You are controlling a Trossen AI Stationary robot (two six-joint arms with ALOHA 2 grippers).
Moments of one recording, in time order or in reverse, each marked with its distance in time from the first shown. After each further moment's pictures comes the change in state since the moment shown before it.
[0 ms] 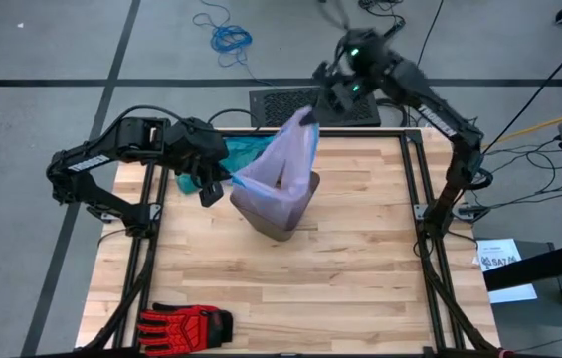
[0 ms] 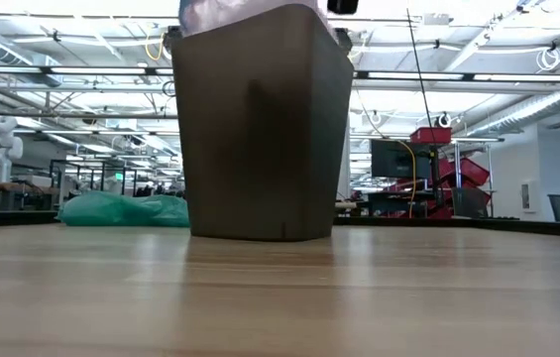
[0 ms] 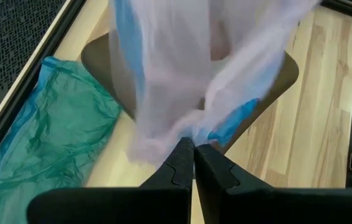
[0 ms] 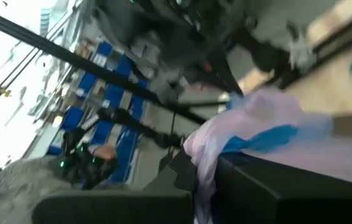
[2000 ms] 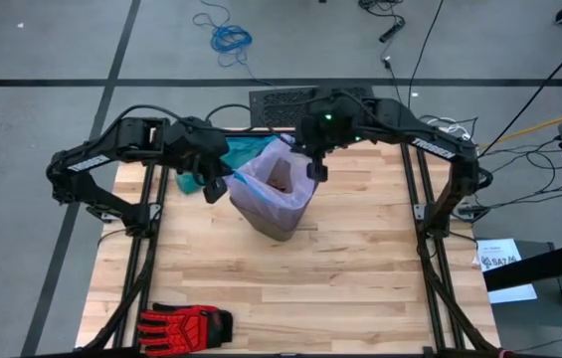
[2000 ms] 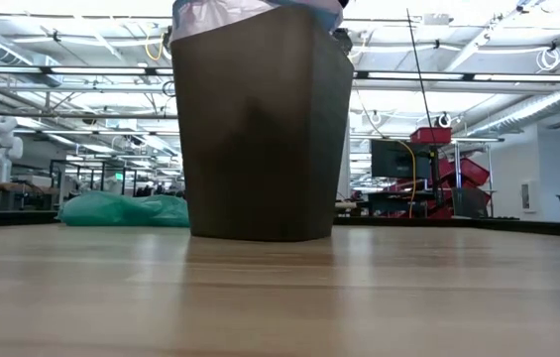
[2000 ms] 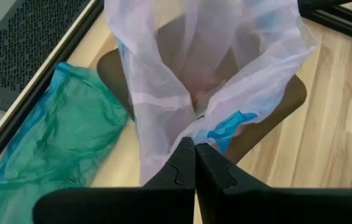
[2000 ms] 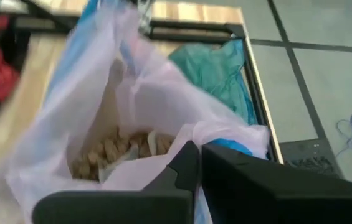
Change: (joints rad) left arm 0.000 0.000 0.000 0.036 -0.050 -0.053; right arm 0.371 -0.020 -0.045 -0.257 1.057 -0.831
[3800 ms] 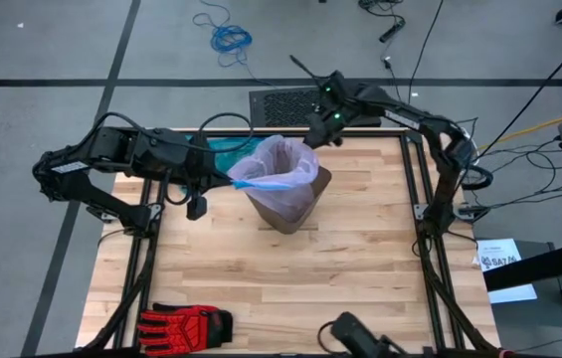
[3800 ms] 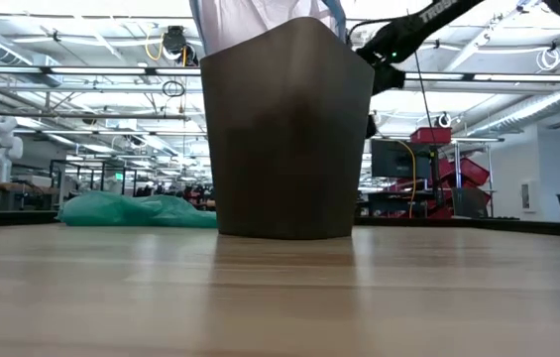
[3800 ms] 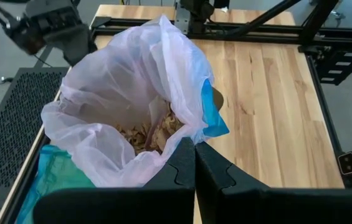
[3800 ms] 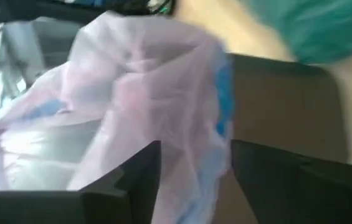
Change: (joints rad) left arm -0.184 -0.078 0.002 0.135 -0.048 0.208; right arm -0.505 0.135 -0.498 0.297 -1.012 0.761
